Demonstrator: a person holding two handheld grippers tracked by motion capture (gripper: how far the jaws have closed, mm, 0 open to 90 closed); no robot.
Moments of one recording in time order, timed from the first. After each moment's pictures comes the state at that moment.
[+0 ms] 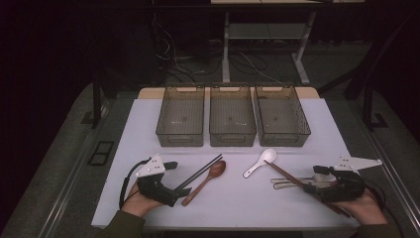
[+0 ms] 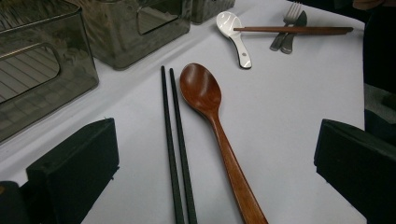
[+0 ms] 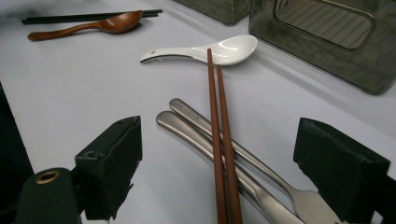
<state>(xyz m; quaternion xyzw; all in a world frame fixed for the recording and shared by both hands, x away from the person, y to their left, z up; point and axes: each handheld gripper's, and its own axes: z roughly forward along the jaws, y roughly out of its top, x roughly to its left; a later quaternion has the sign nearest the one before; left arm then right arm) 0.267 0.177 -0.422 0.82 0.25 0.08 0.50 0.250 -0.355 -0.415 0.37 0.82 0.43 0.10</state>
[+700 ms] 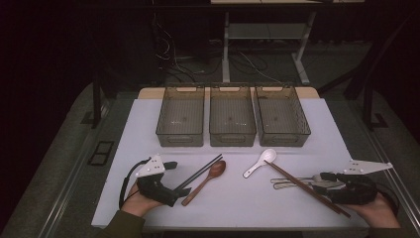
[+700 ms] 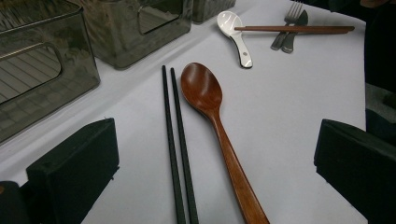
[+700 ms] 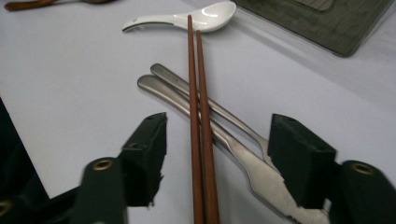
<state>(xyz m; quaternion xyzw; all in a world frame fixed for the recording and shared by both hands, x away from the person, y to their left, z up) 0.267 0.177 -0.422 0.82 0.25 0.08 0.50 0.240 -0.379 -0.418 0.38 0.83 0.39 0.10</state>
